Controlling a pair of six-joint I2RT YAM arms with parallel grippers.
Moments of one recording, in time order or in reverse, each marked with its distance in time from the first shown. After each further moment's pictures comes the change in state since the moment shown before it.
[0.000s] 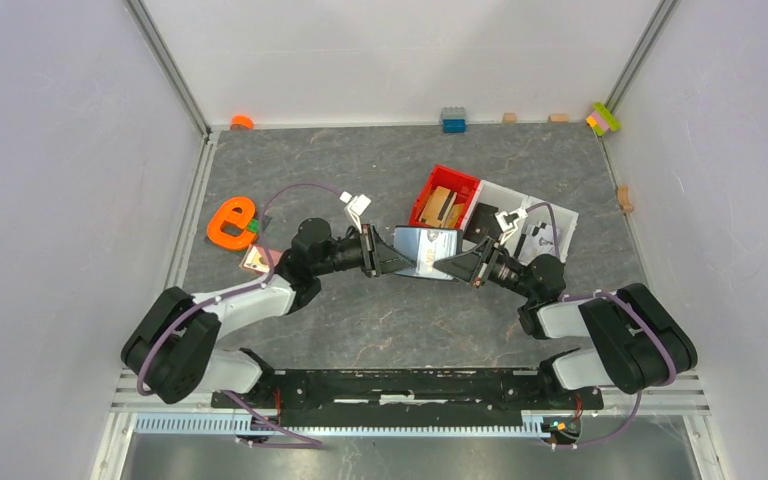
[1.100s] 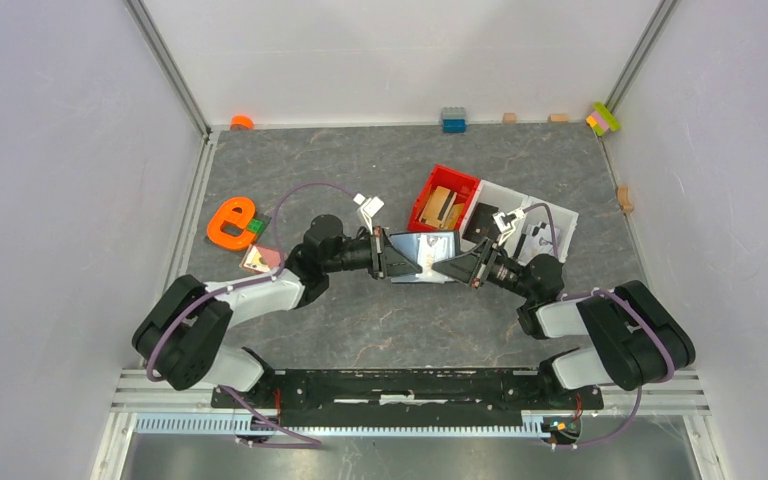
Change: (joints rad) left arm -0.027 0.071 0.051 -0.026 0.048 0.000; right arm 0.011 0.017 0.000 0.002 -0.014 0.001
